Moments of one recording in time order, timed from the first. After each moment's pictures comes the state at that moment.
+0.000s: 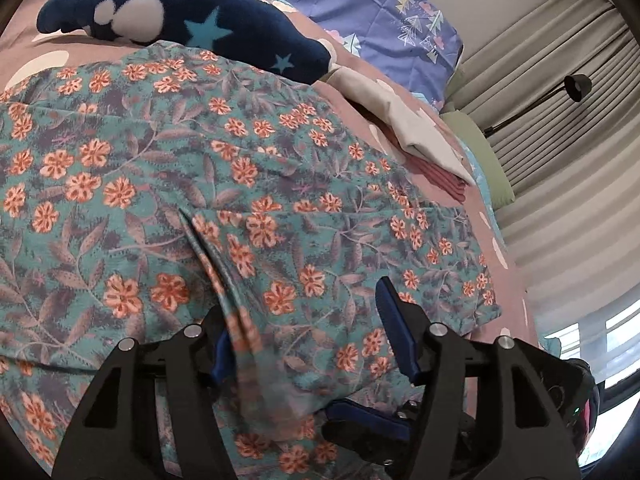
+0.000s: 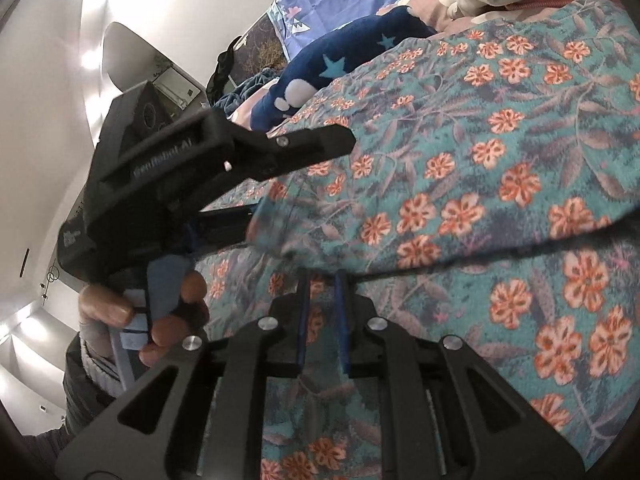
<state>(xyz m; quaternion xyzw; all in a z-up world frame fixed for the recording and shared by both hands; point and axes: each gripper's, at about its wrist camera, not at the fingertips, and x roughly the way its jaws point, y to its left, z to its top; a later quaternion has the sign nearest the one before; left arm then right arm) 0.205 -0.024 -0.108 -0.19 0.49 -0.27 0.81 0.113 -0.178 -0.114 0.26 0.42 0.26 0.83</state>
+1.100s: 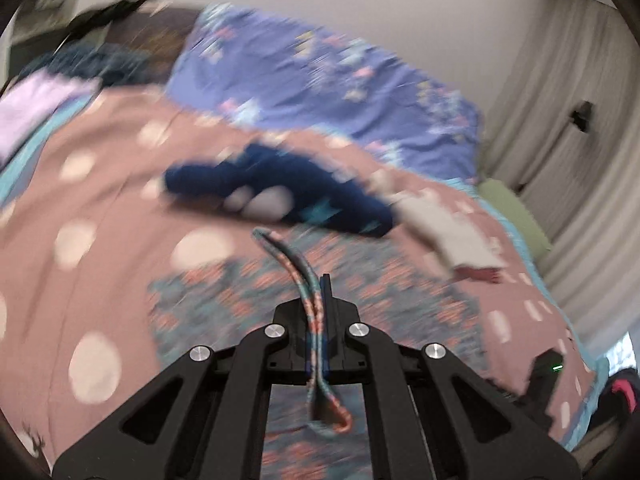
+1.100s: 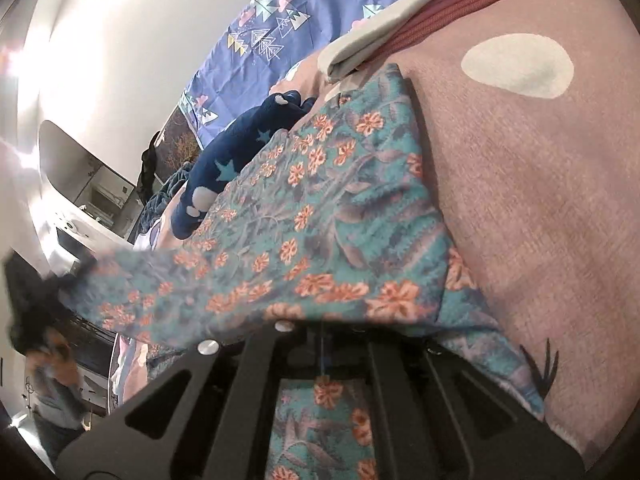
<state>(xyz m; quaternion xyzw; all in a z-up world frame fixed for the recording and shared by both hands) 0.201 0.137 -0.006 -0.14 0.37 -0.15 0.90 0.122 -0.257 -0.118 0.36 0.36 0.08 0.86</state>
